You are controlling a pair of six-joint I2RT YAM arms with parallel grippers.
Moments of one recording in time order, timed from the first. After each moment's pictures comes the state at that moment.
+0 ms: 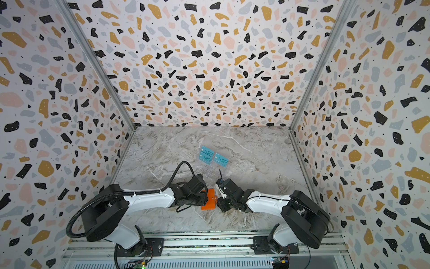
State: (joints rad) left arm -0.92 1.57 0.75 -0.26 0.02 -0.75; right arm 0.89 1.44 0.58 -0.13 -0.14 0.36
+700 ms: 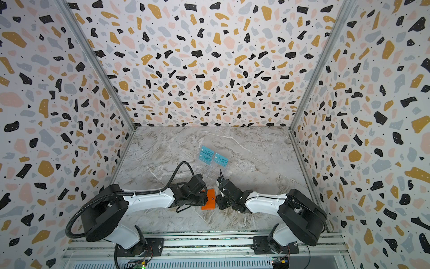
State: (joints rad) left arm -0.92 1.56 0.74 -0.25 0.02 -0.75; right arm 0.90 1.43 0.55 -0.03 -0.03 0.50
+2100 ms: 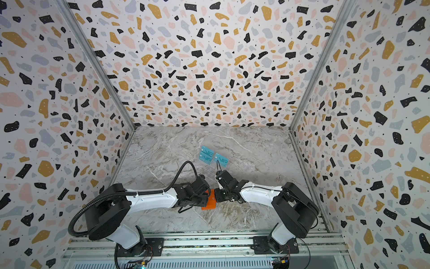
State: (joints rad) left arm -0.96 1.59 0.80 -0.33 -0.08 -0.73; right arm 0.83 1.54 0.75 -0.24 -0.15 0.52
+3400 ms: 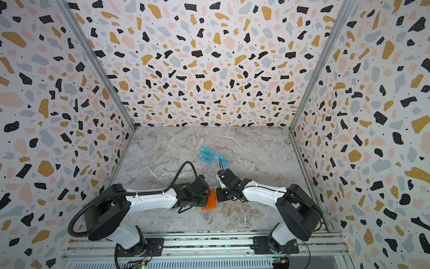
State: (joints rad) left arm -0.96 1.59 0.79 -0.31 -0.07 -0.73; right arm 0.80 1.51 0.75 -0.27 -0.23 0.48
